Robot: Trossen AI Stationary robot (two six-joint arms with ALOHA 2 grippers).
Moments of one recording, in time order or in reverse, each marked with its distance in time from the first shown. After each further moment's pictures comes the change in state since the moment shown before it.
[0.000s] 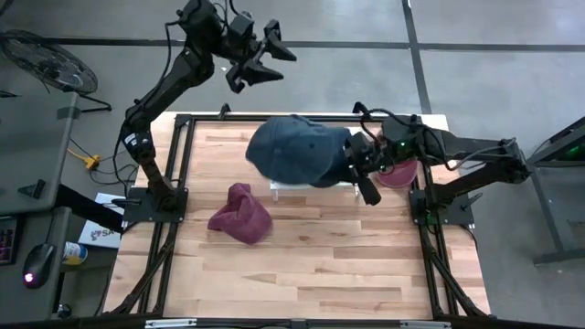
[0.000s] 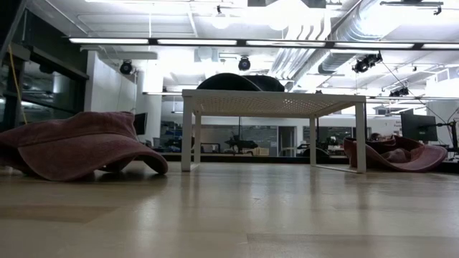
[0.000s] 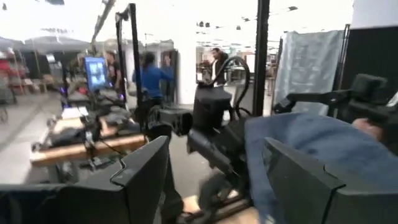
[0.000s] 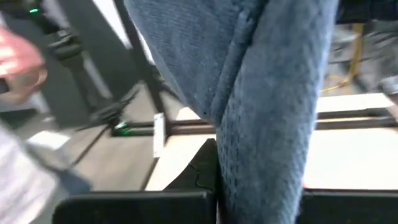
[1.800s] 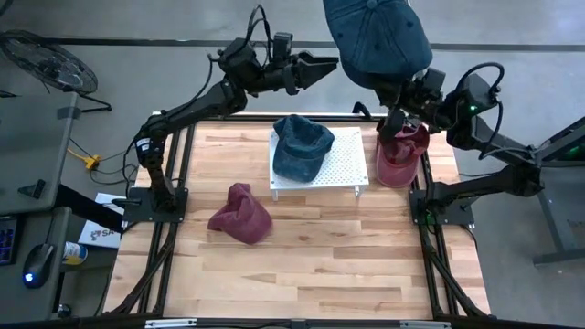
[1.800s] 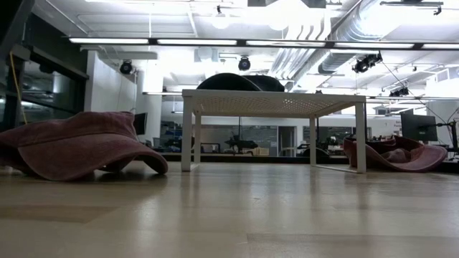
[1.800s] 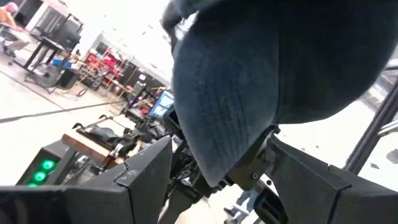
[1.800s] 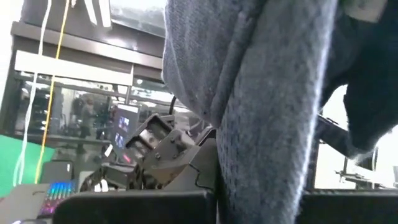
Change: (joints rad) left arm -0.294 0.072 -0.102 0.228 -0.802 -0.481; right arm -0.288 -0.151 0.003 0.487 0.284 -0.340
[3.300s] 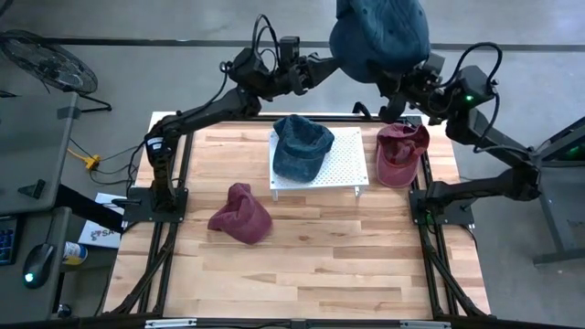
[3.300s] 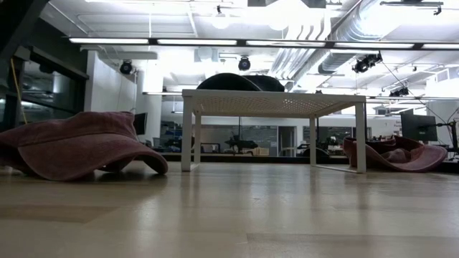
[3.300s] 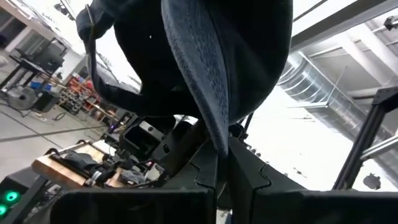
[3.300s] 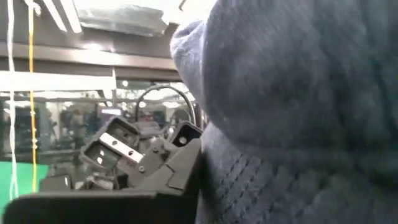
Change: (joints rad) left arm -0.031 0.082 0.002 0.220 -0.055 -0.069; right arm -0.133 -0.001 -0.001 -0.039 -0.025 0.185
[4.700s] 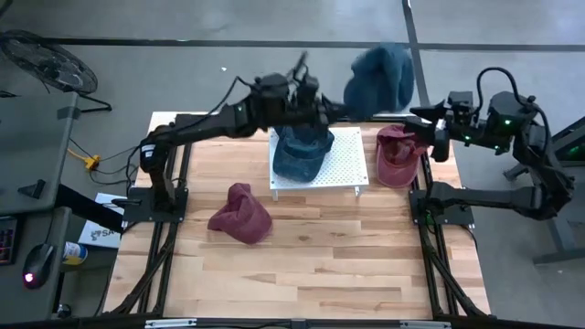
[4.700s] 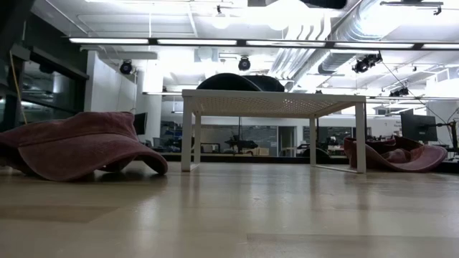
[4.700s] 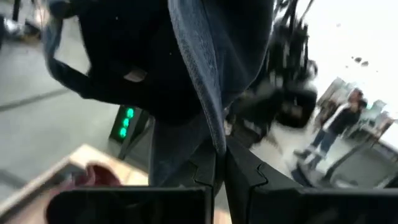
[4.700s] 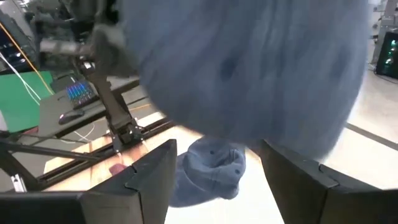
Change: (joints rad) left arm -0.179 -0.055 -0.002 -0.572 -0.246 0.403; right arm 0.002 -0.355 0.000 -0.965 0.014 0.223
